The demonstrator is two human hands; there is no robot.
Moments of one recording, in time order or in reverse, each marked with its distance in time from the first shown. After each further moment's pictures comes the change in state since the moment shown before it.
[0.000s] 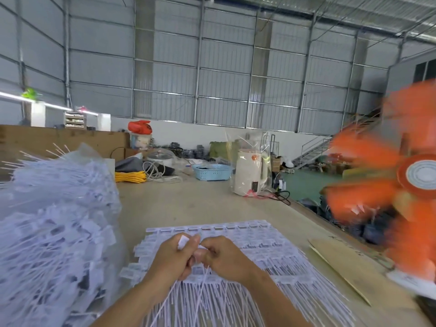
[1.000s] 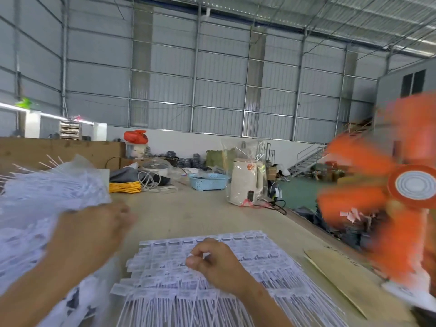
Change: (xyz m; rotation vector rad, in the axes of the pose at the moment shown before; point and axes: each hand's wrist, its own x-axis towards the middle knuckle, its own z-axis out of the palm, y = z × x) left_hand -0.008 0.074 -0.099 1.174 0.405 0.531; right_hand 0.002 -0.010 0.000 0.124 0.109 0.056
